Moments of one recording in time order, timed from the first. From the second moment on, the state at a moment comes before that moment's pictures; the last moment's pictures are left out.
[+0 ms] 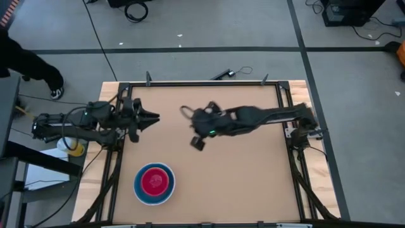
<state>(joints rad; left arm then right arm) -0.03 0.54 0.68 -0.16 -0.14 -0.42 0.15 1.90 2.03 -0.89 0.41 0.38</state>
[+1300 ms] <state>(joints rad) -0.13 0.08 0.01 0.12 -0.14 -0.16 0.12 0.33 0.05 0.44 0.05 0.26</state>
